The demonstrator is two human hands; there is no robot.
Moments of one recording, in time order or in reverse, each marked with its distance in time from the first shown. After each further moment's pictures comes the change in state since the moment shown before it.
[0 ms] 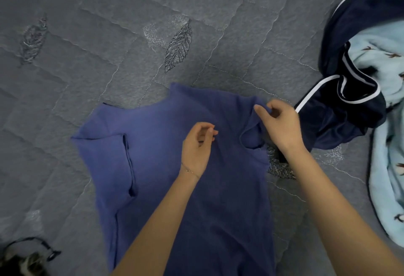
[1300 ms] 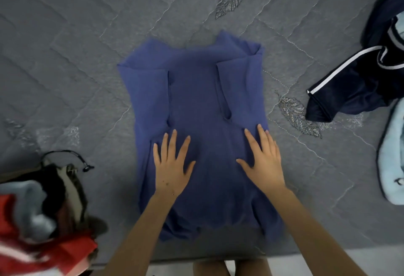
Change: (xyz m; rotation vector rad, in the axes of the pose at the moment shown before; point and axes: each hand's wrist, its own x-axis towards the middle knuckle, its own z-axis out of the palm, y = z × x) left_hand -0.178 -0.133 -0.132 1.176 0.108 0.208; right_hand -0.211 0.059 0.067 -0.630 -0.377 -0.277
